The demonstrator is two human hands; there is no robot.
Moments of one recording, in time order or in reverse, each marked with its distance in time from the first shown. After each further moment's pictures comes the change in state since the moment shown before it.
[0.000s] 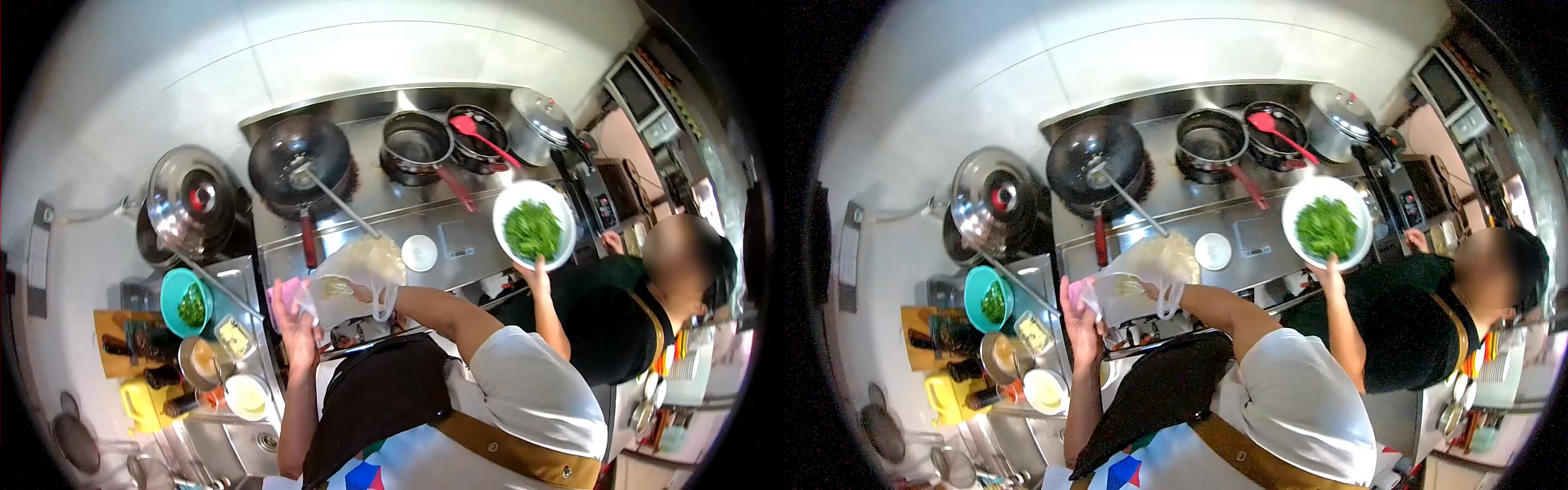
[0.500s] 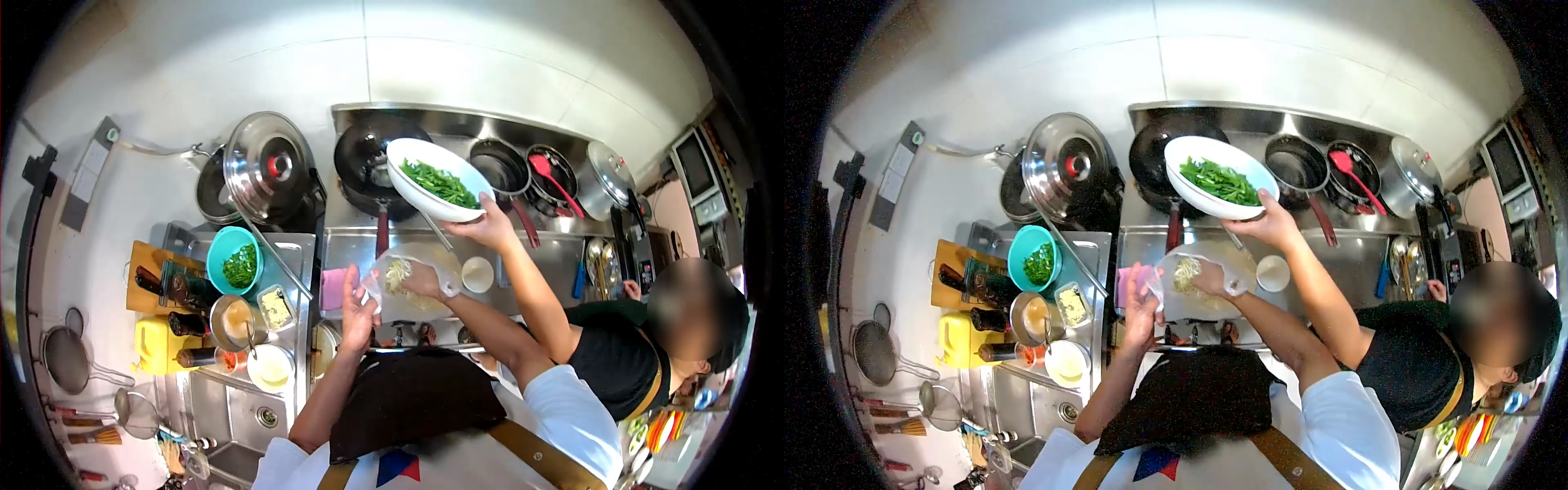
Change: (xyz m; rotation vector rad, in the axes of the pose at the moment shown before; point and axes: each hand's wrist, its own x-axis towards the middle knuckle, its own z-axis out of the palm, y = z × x) left_hand 0.007 -0.010 -0.019 -0.057 0.011 -0.093; right_hand 0.022 0.034 -0.012 0.248 0.133 0.051
